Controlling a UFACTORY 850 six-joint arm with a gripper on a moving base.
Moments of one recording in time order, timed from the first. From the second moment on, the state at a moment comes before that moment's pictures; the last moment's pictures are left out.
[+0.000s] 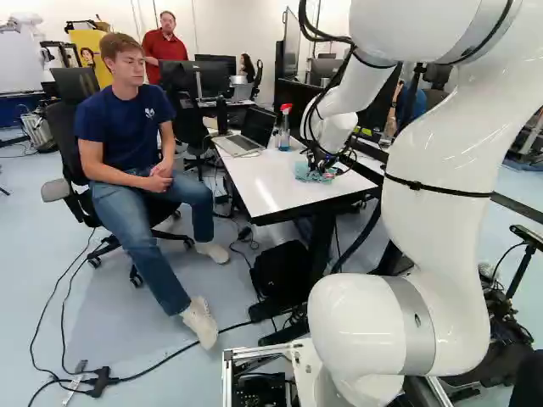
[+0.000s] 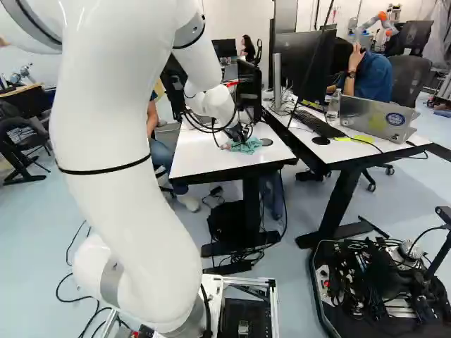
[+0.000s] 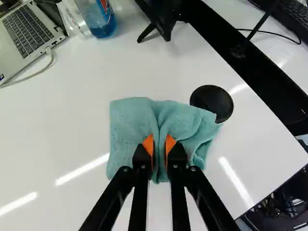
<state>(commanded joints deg) -11.2 -14.7 -52.8 4.0 0.3 0.0</state>
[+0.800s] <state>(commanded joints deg) -8.3 -17.8 -56.5 4.0 0.1 0.0</state>
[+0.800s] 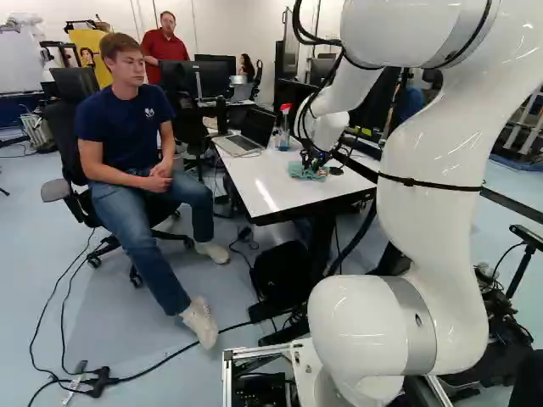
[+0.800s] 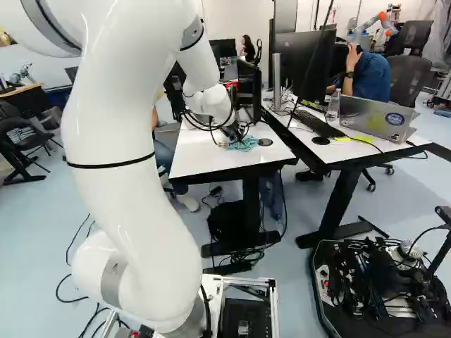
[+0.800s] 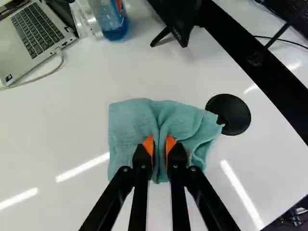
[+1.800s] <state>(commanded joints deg) -11.7 -11.3 -48.9 4.0 0.1 0.0</state>
